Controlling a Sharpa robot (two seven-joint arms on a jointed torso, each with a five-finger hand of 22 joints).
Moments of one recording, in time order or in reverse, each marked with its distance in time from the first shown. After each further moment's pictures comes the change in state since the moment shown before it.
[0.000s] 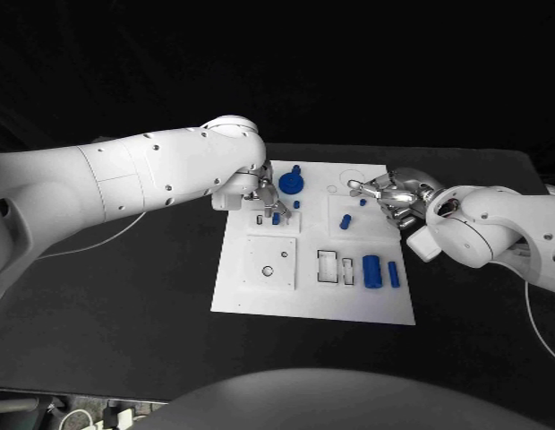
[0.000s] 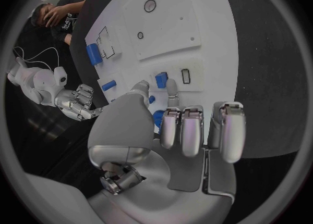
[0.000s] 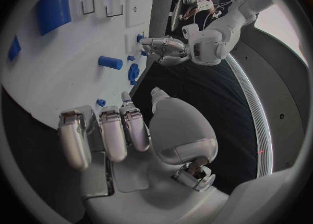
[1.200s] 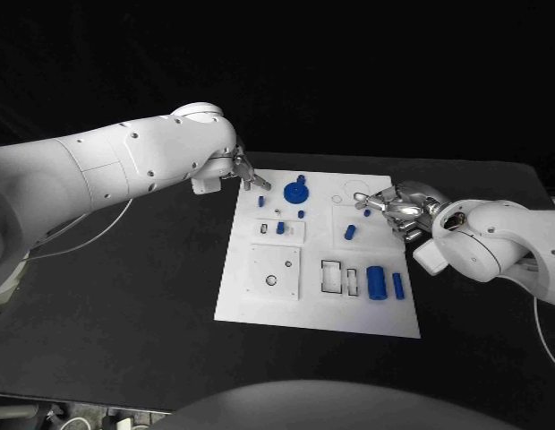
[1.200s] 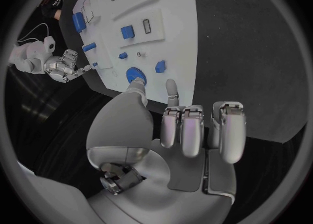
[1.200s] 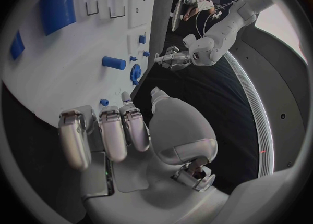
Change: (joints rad) left arm 0.028 -0.031 0.008 -0.168 -0.020 -0.113 0.082; left_hand -0.006 -0.017 -0.059 0.000 -0.043 -0.004 0.004 -0.004 0.056 -0.004 0.004 0.000 0.000 0.000 0.000 0.000 0.000 0.000 0.000 0.000 0.000 0.000; right arm -0.003 -0.004 0.000 -0.003 0.000 0.010 -0.005; right_hand 0.004 0.004 -0.003 0.003 0.000 0.000 0.000 0.000 -0.001 0.000 0.000 0.000 0.000 0.000 0.000 0.000 0.001 0.000 0.000 0.000 0.000 0.000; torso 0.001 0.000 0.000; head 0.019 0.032
